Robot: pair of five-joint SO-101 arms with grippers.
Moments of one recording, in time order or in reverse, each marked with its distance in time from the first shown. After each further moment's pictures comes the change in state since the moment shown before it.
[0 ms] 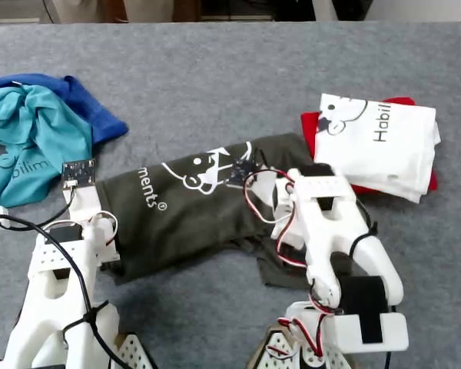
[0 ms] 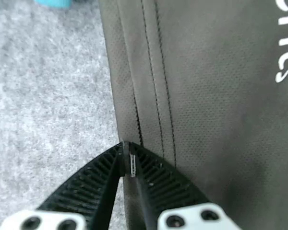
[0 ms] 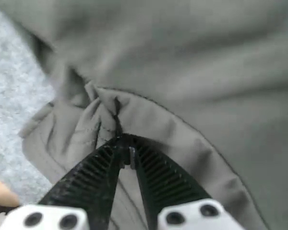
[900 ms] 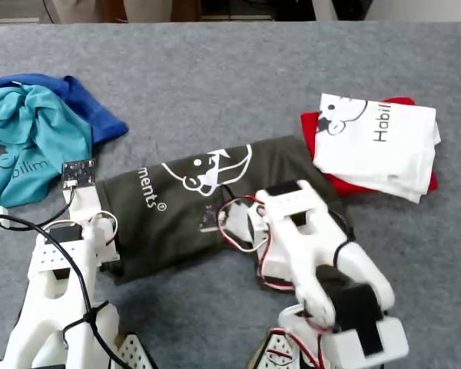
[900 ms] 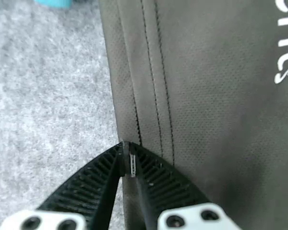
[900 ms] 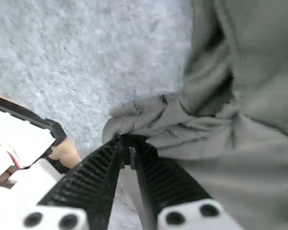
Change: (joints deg) left arm 0.0 0.0 0.0 0.0 0.0; right arm -12.5 -5.1 6.5 11.3 -0.1
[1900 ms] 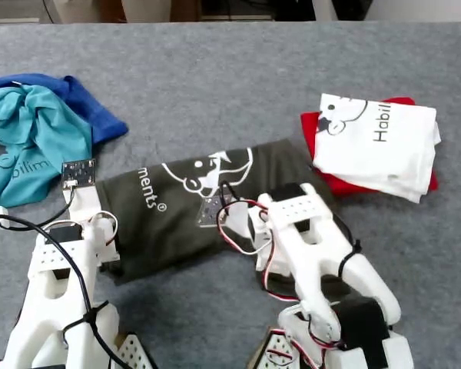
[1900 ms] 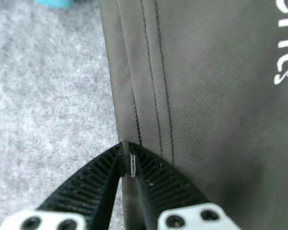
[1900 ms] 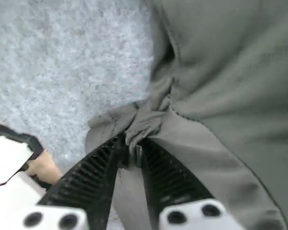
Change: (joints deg) left arm 0.0 0.0 0.0 0.0 0.0; right arm -0.3 -4.2 2.2 -4.2 0.0
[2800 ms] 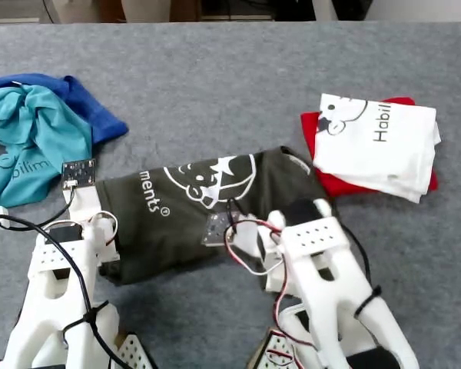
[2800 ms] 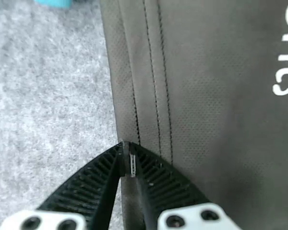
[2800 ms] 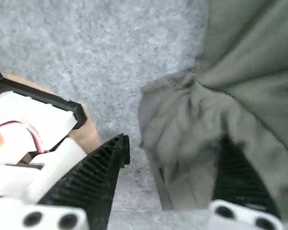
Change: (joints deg) left arm 0.0 0.0 0.0 0.0 0.0; right arm 0.0 -19.0 3.7 14.5 0.0
